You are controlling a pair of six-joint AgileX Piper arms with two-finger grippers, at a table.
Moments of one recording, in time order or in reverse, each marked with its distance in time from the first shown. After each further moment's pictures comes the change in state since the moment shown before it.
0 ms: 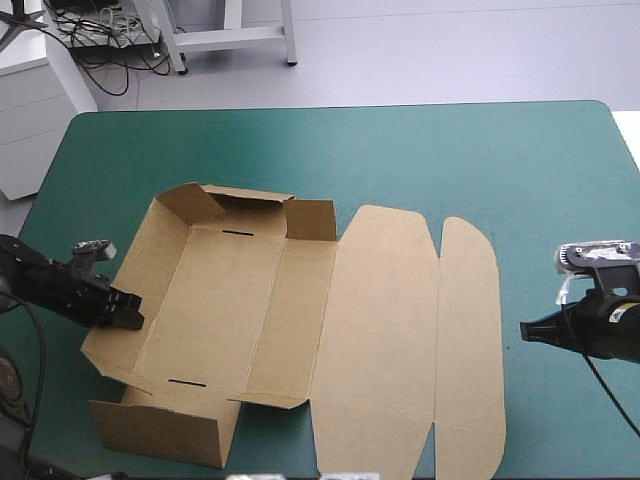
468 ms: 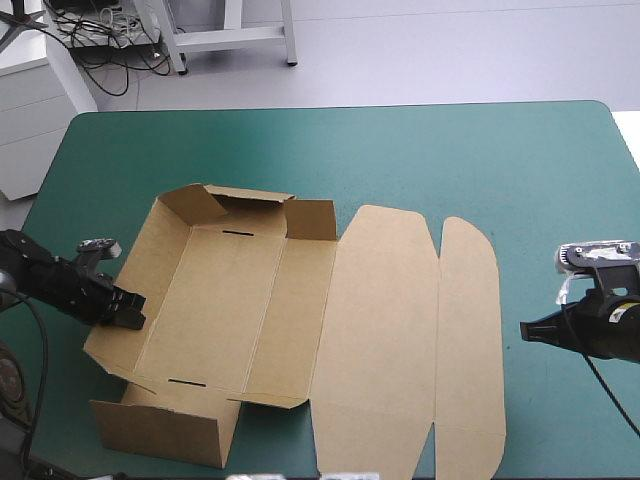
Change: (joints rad) left arm -0.035 0.000 -0.015 0.041 0.003 -0.031; right arm 0.000 0.000 0.000 0.000 0.000 0.000
